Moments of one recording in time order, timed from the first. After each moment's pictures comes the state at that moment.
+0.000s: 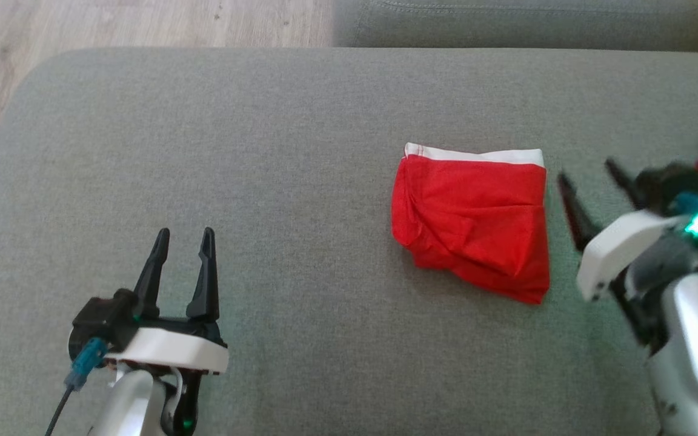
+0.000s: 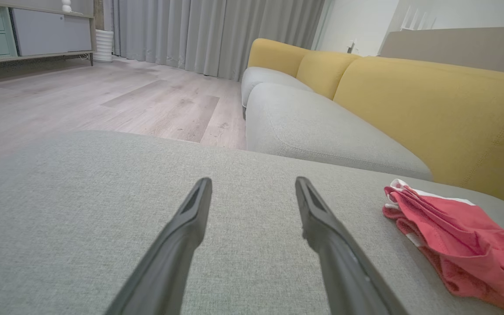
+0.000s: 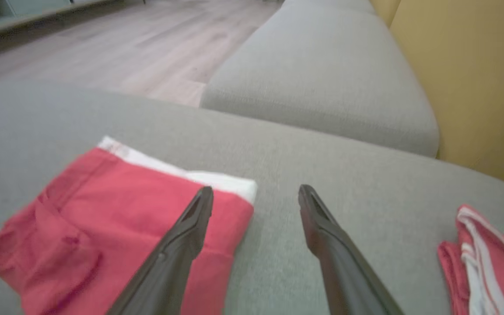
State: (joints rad) left arm -0.20 0.12 -0.20 0.38 -0.38 -0.13 -0.25; right arm -0.31 -0.23 0.09 0.21 0.15 0.13 0.28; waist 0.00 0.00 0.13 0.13
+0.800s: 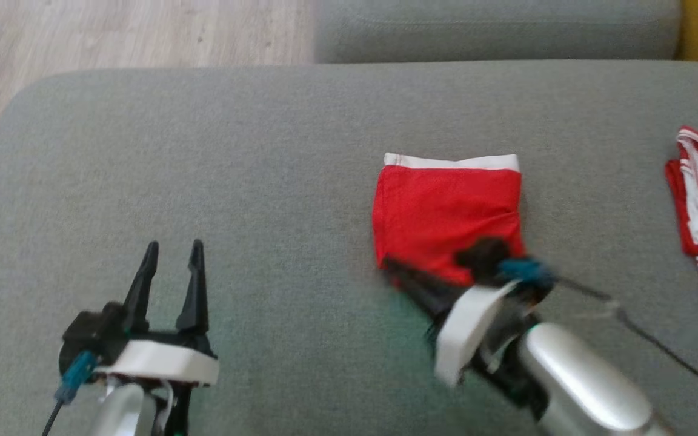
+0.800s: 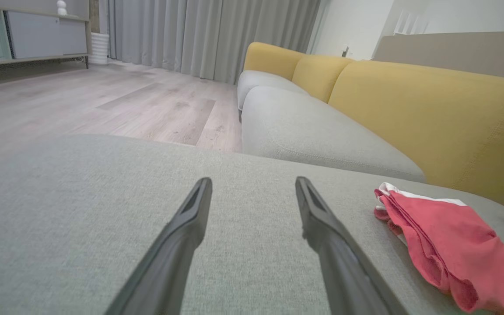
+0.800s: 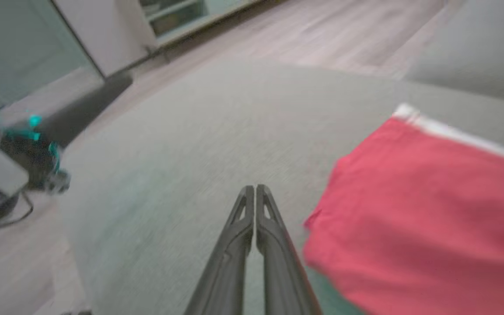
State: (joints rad) left arm -0.17 0.12 -0.18 0.38 -0.38 -0.13 -0.25; right arm -0.34 -0.23 0.72 0.23 0.50 0.13 0.20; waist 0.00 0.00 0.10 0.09
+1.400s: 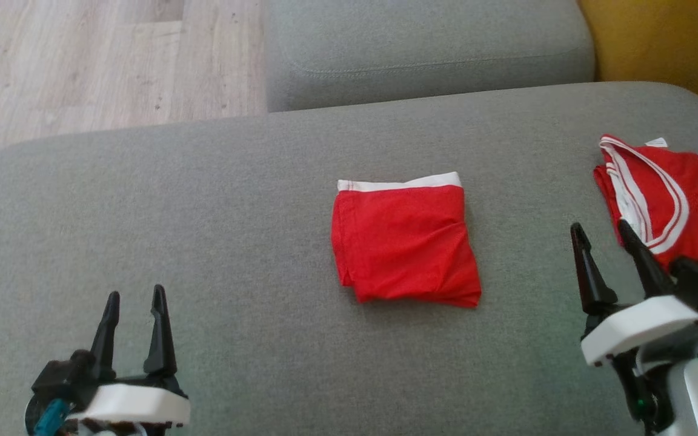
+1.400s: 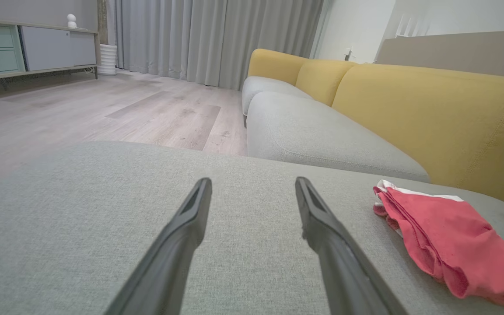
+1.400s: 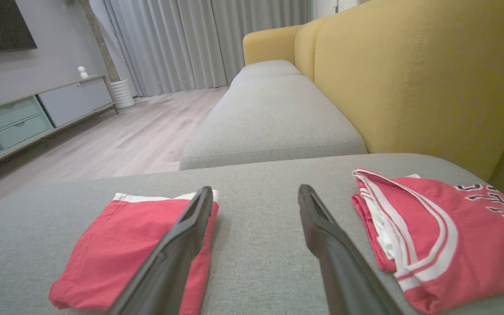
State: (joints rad) left arm -0.03 0.14 -0.09 0.33 -0.38 -0.09 -0.25; right arm -0.05 -0.15 0.02 0.11 0.27 0.13 0.06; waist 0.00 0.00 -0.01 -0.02
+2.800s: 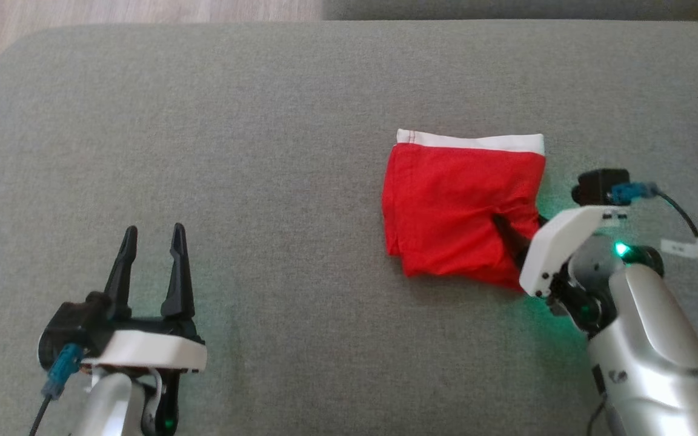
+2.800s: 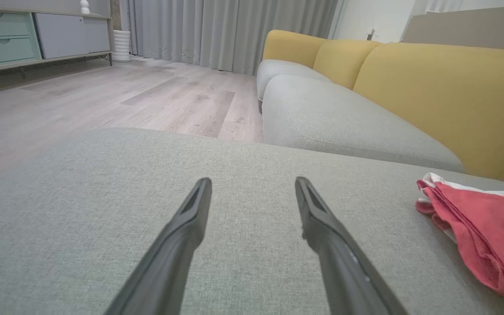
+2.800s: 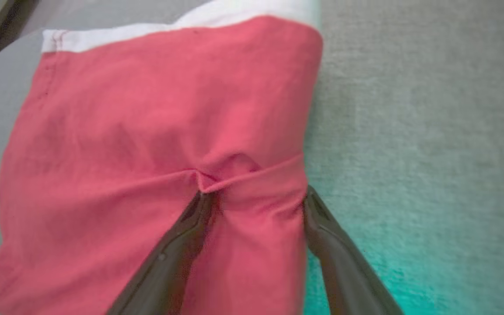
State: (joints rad) left arm -0.16 0.15 -0.16 0.30 -0.36 -0.08 -0.24; right arm -0.42 -0.08 0.09 0.53 0.34 0.13 0.50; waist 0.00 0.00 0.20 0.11
